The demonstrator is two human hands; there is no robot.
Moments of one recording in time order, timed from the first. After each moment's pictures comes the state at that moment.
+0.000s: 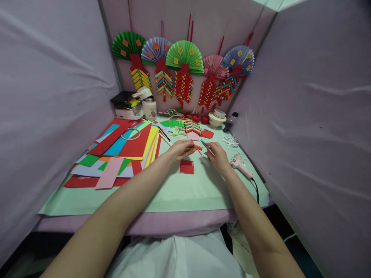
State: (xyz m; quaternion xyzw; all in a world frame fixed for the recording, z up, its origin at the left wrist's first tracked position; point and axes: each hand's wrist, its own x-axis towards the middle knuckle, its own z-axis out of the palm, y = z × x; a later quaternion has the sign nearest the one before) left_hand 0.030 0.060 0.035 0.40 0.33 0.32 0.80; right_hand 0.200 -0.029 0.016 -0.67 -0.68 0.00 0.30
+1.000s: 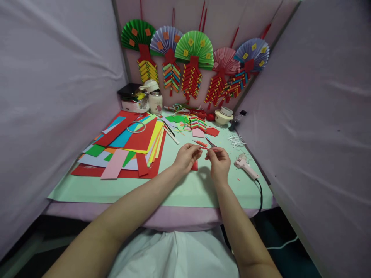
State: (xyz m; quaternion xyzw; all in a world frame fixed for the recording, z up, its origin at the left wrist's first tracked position) left_hand 0.026 -0.001 0.024 0.29 0.26 0.48 0.79; right_hand 0.131 -0.051 0.009 -0.49 -0.41 0.23 0.74
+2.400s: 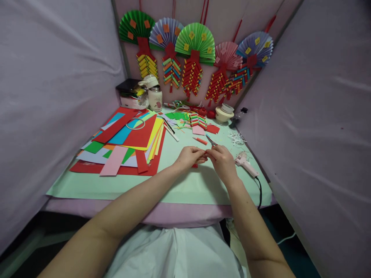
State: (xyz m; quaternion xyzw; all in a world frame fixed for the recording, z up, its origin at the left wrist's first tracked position) left_hand 0.024 -0.010 0.021 0.45 0.32 0.34 0.76; right_hand 0.170 -0.064 0.024 -0.59 -0.73 -0.07 0.33
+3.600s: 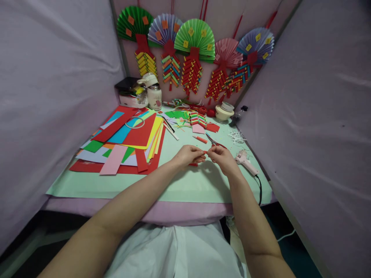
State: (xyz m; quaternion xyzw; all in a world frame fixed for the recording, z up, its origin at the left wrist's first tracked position) left_hand 0.020 0.002 0.015 0.46 0.35 0.28 0.77; right_hand 0.174 -0.053 0.022 -0.62 -0.50 0.37 0.48
